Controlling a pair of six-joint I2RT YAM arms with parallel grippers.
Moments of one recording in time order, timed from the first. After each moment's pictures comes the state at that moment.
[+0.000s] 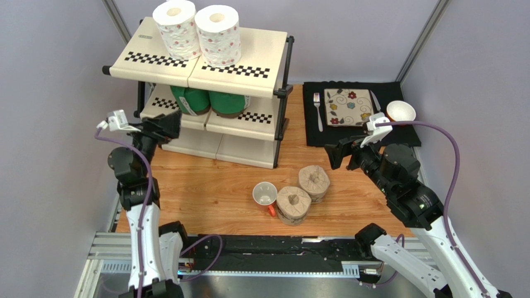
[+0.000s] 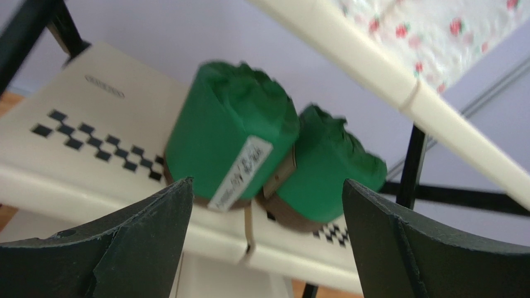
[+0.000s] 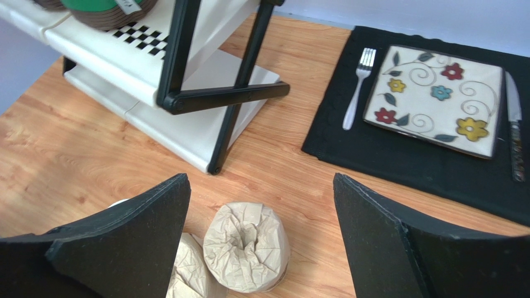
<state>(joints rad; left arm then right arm) 0.34 0.72 0.65 0.37 0.48 -0.76 0.57 0.64 0.98 -0.53 0.11 0.13</state>
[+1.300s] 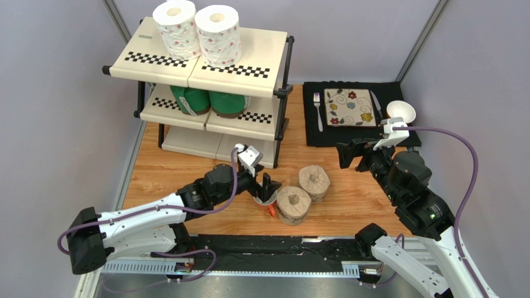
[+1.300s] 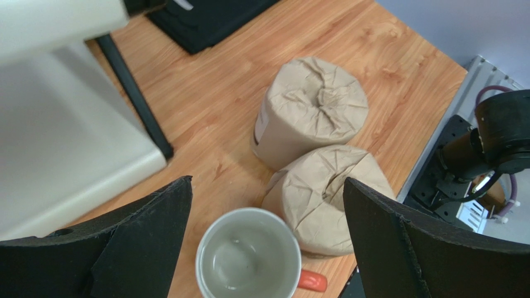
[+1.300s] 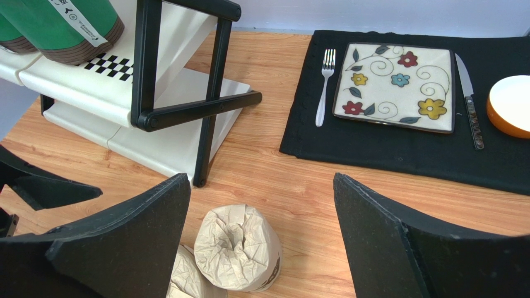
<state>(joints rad) -1.05 0.95 0.55 0.16 -0.12 -0.28 0.57 0.58 1.00 -0.59 0.26 0.20</state>
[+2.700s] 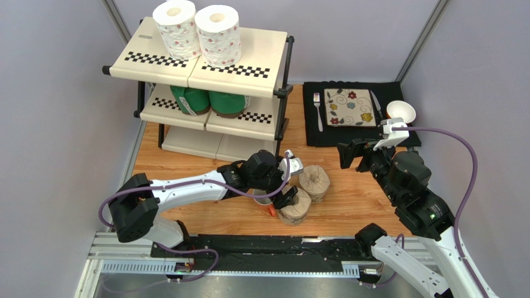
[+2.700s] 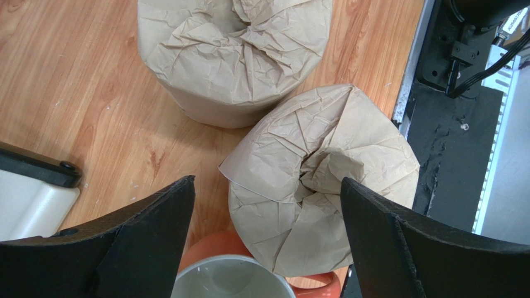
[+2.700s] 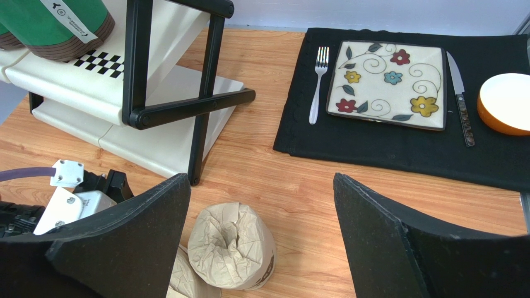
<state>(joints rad) -1.04 1.43 0.87 -0.07 0.27 0.01 0.57 0.58 1.00 -0.61 0.28 0.19</state>
